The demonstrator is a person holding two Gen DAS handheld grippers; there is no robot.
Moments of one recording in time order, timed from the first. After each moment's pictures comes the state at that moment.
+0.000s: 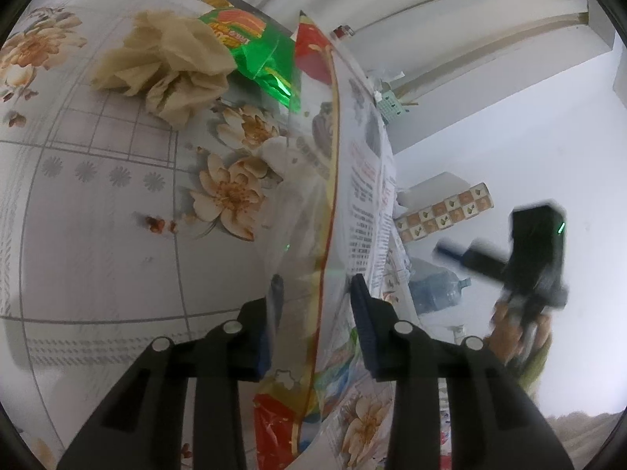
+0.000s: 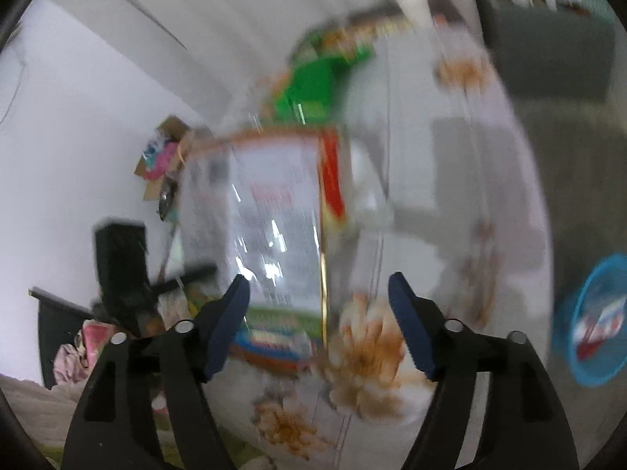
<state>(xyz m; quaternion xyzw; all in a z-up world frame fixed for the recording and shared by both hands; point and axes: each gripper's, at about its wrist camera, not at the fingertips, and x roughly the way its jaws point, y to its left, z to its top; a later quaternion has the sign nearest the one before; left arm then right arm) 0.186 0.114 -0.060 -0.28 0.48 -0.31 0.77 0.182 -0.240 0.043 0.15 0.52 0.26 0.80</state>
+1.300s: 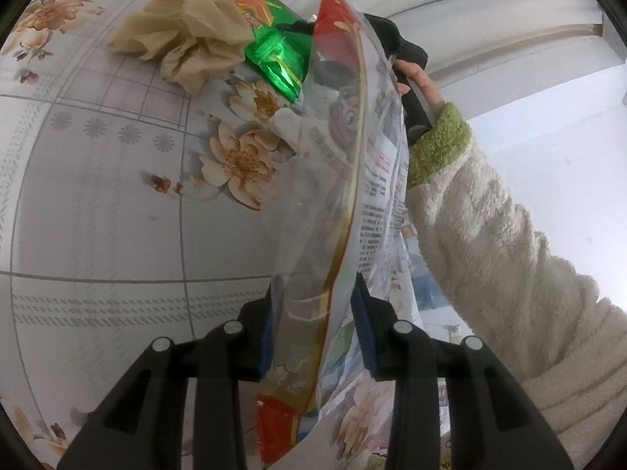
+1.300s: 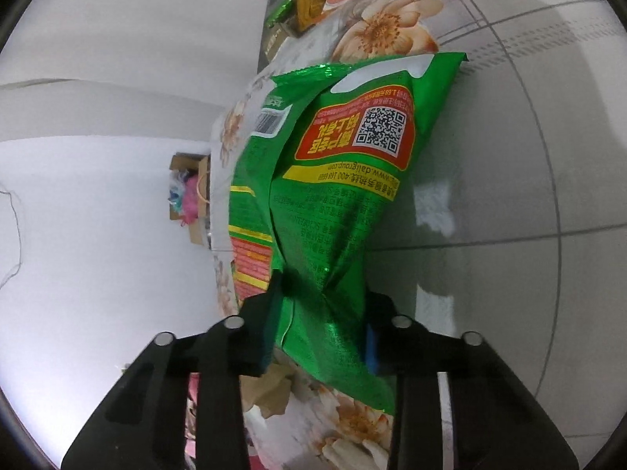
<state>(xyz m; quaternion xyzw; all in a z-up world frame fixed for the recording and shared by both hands) 0.185 0.113 -0.074 -0.30 0.50 -0.31 0.75 0.463 -0.121 -0.105 0.32 0.64 0.29 0.63</state>
